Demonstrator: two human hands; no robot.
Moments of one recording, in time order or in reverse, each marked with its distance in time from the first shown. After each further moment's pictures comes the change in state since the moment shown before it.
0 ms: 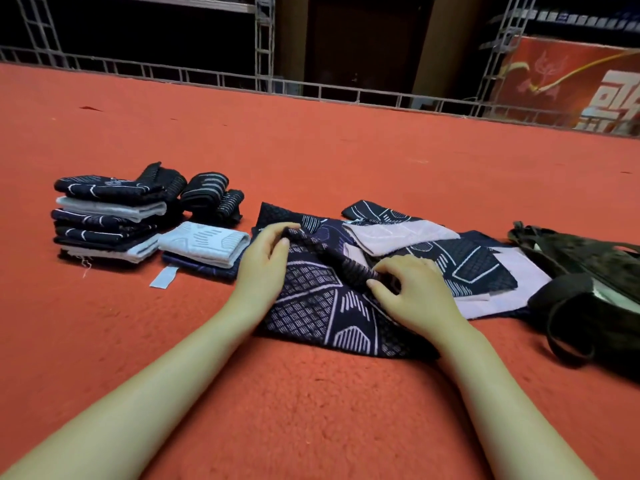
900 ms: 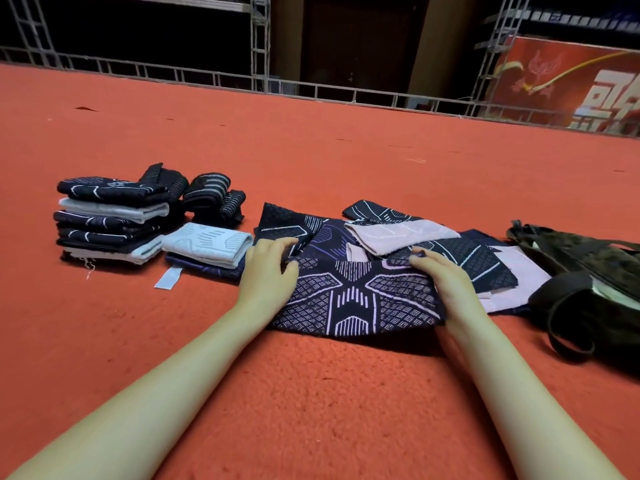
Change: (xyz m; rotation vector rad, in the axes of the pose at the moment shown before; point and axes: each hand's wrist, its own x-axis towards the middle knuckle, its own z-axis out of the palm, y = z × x) left_hand 0.003 -0.030 -0.001 0.518 -0.074 -0.037; right_hand -0.005 0.009 -0.007 1.308 0.157 0.728
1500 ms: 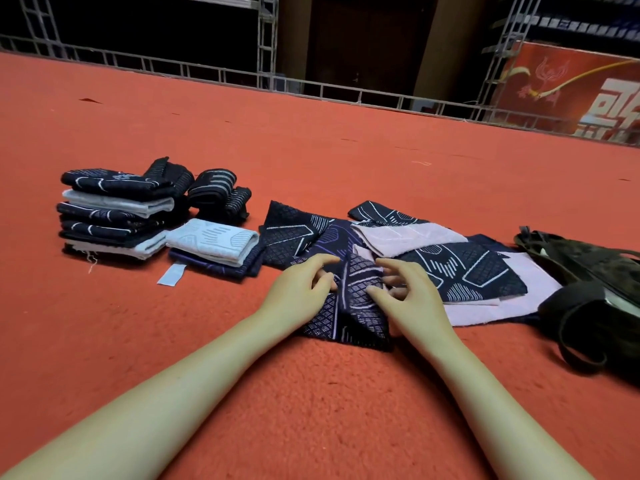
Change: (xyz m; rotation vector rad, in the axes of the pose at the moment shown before) left_hand -0.015 0.020 0.012 -0.191 -0.236 0.116; right_hand -0.015 0.026 0.033 -0.706 -0.063 -0.451
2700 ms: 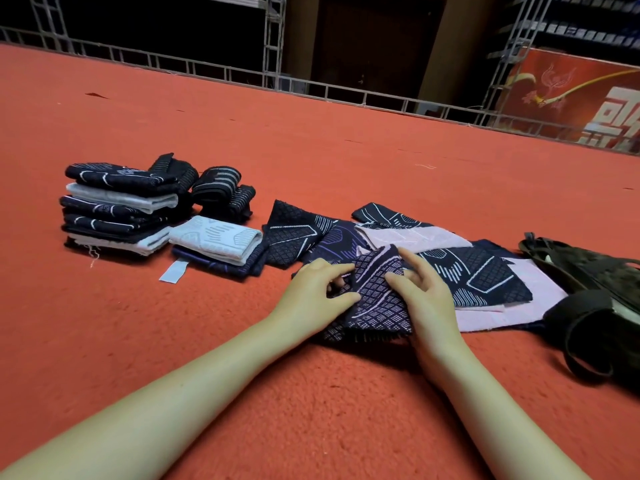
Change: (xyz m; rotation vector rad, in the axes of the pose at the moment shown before) left_hand -0.004 0.008 0.010 -0.030 0.011 0.068; right_hand -0.003 -0.012 0.002 0.614 0.063 0.263
